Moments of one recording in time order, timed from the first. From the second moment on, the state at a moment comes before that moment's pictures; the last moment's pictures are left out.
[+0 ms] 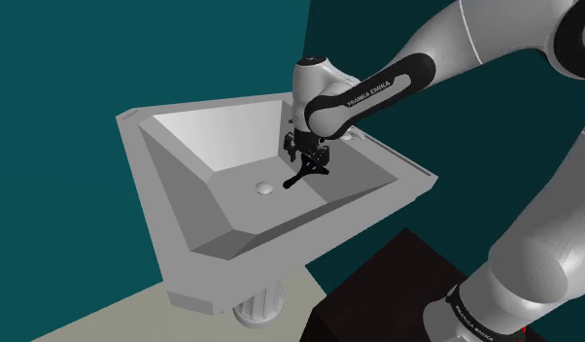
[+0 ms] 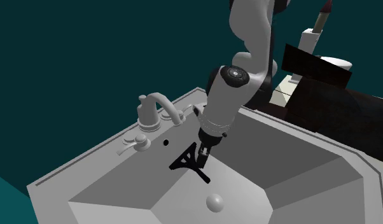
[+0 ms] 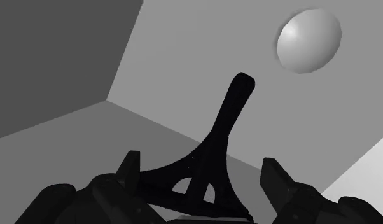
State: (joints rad) arm -0.30 0.19 0.44 -2.15 -0.38 2.29 1.62
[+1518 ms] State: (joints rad) arm -0.27 0.33 0.40 -2.10 -0.49 2.35 1.77
